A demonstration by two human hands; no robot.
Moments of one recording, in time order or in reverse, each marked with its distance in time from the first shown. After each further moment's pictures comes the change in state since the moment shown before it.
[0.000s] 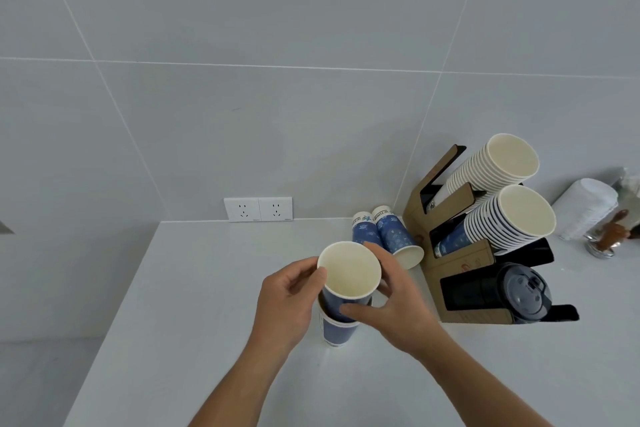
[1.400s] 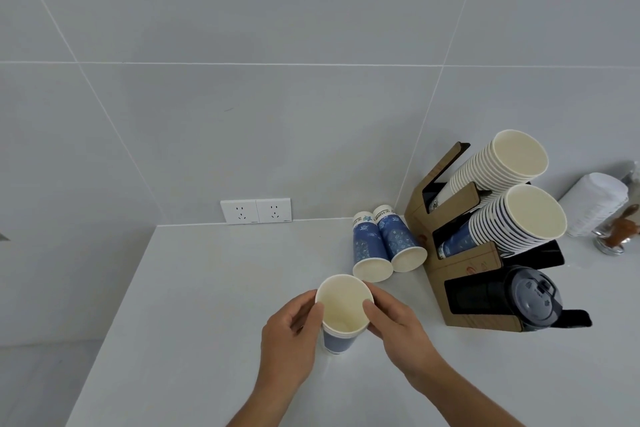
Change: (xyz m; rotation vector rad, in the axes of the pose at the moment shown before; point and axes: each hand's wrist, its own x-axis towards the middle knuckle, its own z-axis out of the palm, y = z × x) left_hand -0.006 -0.058 0.011 0.157 0.049 -0.077; right_hand -0.006 0.043 0.013 0.248 -0.015 0.330
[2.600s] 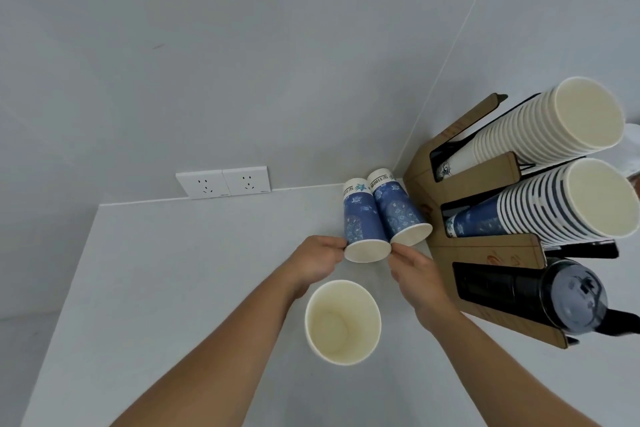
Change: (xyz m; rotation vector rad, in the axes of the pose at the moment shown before) left_hand 0.155 -0.003 0.065 0.075 -0.602 -0.400; right_hand 0.108 0.032 -0.042 0.059 0.398 0.279
